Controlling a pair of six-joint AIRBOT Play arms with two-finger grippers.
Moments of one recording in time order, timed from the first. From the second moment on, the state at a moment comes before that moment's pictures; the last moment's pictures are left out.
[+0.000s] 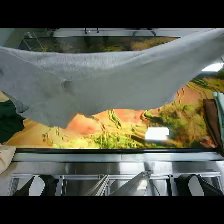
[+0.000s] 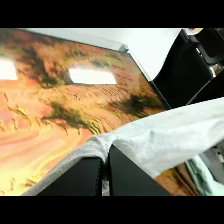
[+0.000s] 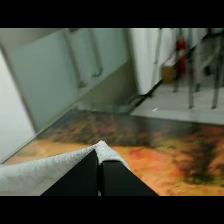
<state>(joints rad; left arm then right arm) 0.75 -0.82 1.37 0.22 -1.60 -1.11 -0.60 -0.69 1.16 -0.12 1.19 0.73</state>
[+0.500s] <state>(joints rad) 0.67 -0.91 1.65 0.21 -1.76 -1.14 -0.72 -0.41 1.17 -0.30 1.14 0.82</state>
